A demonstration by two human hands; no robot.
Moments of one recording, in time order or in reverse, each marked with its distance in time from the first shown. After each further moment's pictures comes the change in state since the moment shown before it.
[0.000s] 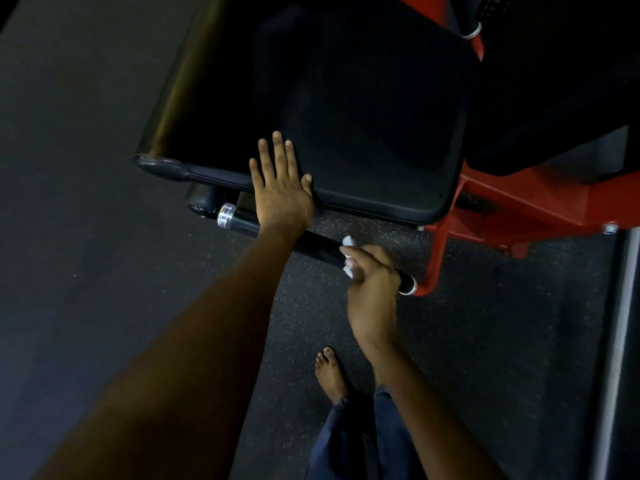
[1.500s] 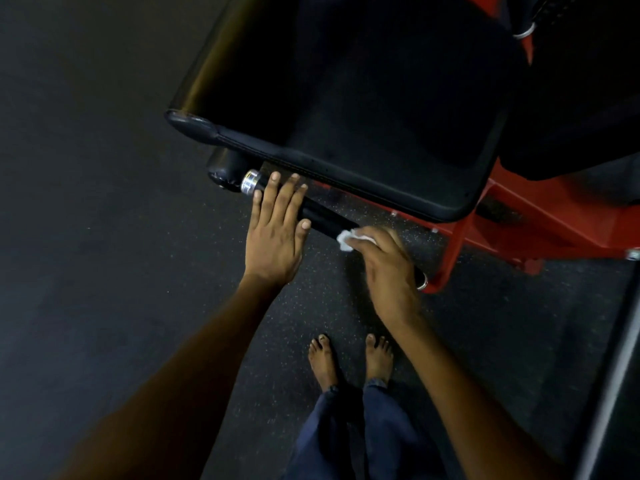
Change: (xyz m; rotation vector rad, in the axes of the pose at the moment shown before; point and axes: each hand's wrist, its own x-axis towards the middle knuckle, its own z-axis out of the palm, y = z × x) left_hand -0.094 -0.044 0.043 -0.330 0.405 0.170; right_hand 0.018 0.027 -0.006 -0.209 -0.094 -0.608
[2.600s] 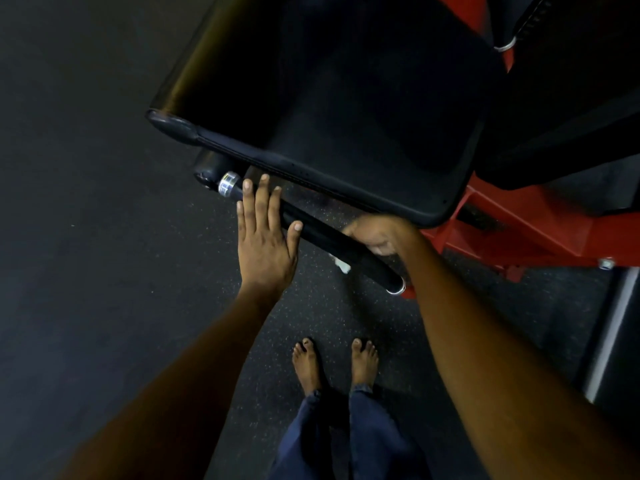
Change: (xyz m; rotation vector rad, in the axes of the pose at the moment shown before) left_hand -0.002 0.034 0.010 -0.009 0.043 -0.244; right_hand 0.106 0.046 -0.013 0.256 -1.005 0.763
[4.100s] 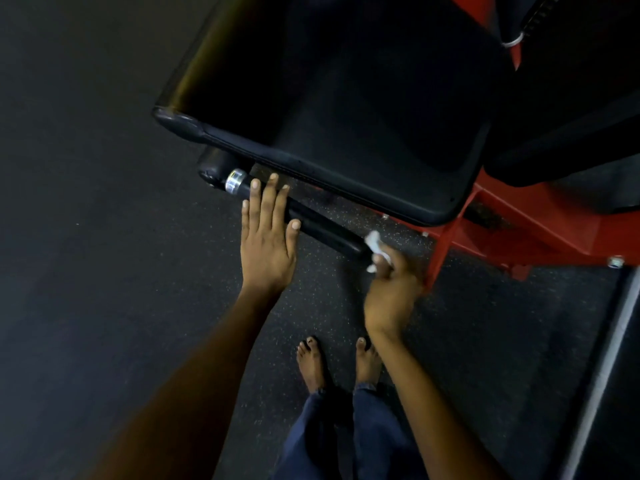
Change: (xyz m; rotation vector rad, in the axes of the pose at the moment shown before) left_hand -0.005 -0.011 -0.003 -0.115 0.004 0.026; right_hand -0.050 0.045 0.110 0.530 1.138 -0.215
